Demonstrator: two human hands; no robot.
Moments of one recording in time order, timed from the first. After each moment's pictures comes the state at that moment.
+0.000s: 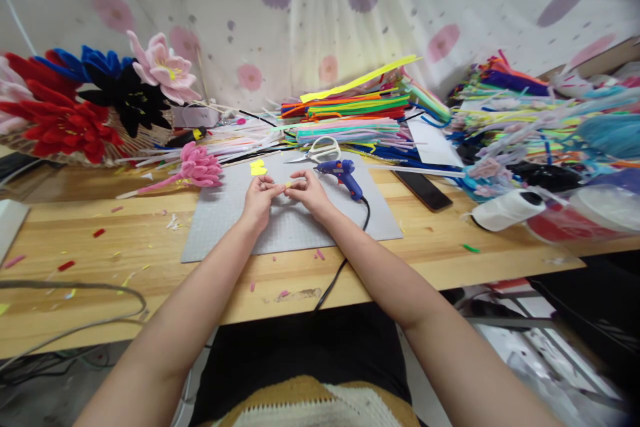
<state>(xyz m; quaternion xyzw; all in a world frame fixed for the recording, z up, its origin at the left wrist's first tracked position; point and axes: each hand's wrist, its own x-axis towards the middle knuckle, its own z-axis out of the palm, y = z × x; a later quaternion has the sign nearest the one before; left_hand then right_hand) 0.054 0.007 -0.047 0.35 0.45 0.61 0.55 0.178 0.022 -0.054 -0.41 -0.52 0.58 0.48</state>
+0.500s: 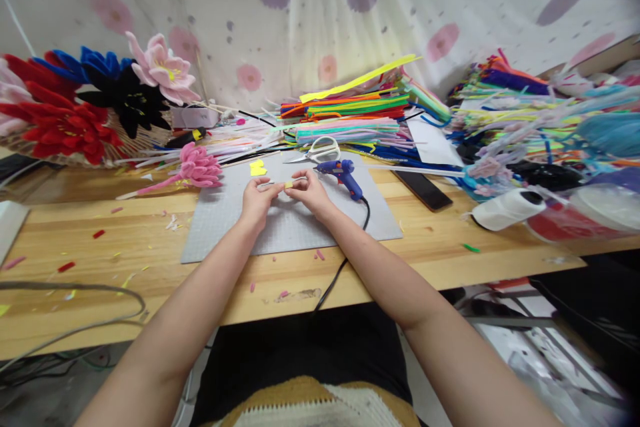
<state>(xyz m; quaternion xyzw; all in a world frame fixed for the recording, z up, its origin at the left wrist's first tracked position) 0.054 0.003 -0.039 0.33 0.52 0.59 0.52 0.181 0.023 -0.053 -0.42 -0.52 0.56 0.48</state>
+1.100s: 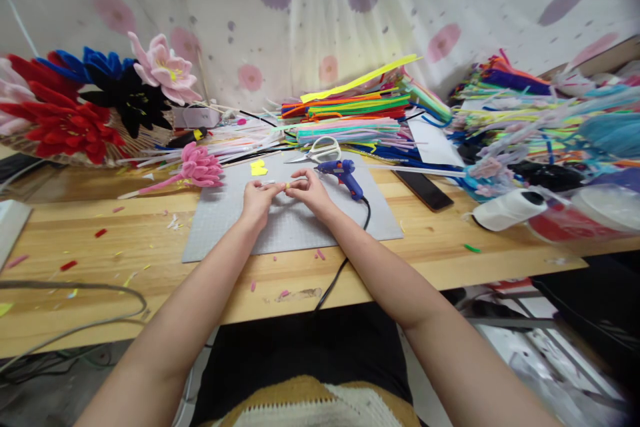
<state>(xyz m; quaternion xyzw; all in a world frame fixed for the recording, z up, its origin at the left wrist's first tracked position) 0.055 0.008 -0.044 0.30 0.53 0.61 0.51 0.181 0.021 -0.050 -0.40 -0.53 0.58 0.48</state>
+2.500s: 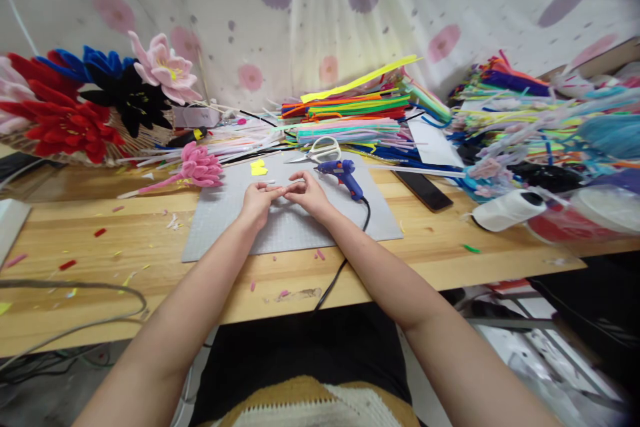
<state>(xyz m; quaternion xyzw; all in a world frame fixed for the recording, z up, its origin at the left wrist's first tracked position) 0.050 0.013 -0.055 0.31 0.52 0.58 0.54 0.177 0.023 -0.060 -0.40 -0.56 0.56 0.46</state>
